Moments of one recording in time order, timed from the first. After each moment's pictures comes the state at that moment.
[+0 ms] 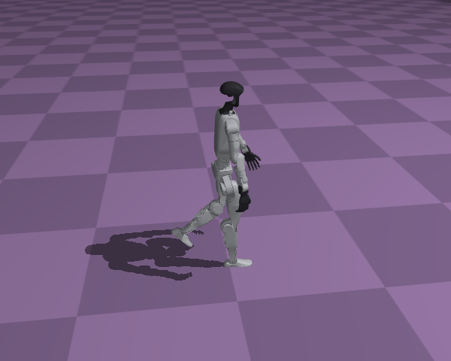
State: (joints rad) left arm -0.37 0.30 -0.25 1.24 -0.30 0.08 -0.11; right arm -0.19 -0.28 0.43 1.42 -0.05 0.17 0.10; waist -0.10 -0.13 0.05; left_leg 0.03 -0.18 0.03 0.91 -0.14 0.03; right_leg -0.06 -0.17 -0.15 -0.08 0.00 0.18
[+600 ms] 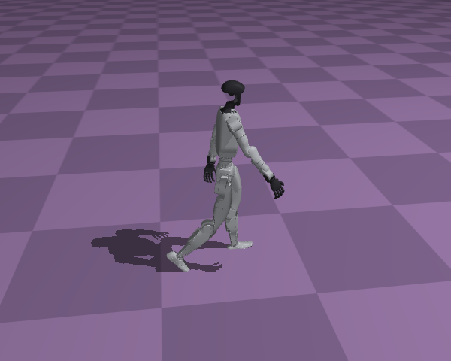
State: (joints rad) left arm 0.19 0.21 -0.07 1.45 -0.42 0.09 -0.17; right arm -0.53 -0.30 0.30 1.31 -0.03 0.12 -0.01; waist 0.31 -0.03 0.05; left_leg -0.07 0.08 0.36 -0.09 -0.15 -0.13; right_leg 0.24 -0.02 0.21 0.46 0.04 0.09
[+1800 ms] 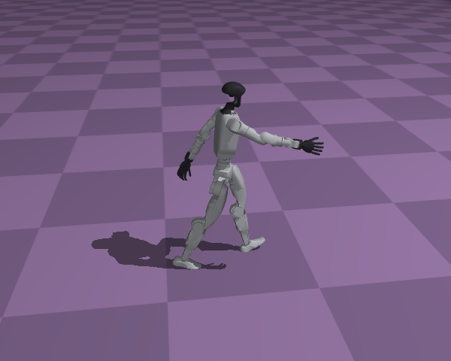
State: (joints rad) left arm 0.60 0.17 -0.20 1.33 -0.37 0.17 -0.34; right arm -1.15 -0.57 0.15 1.23 0.32 0.03 -0.16; waist 0.47 -0.10 0.11; left_leg -0.23 0.08 0.56 -0.06 -0.18 -0.08; right_leg 0.35 -0.09 0.25 -0.02 -0.14 0.14
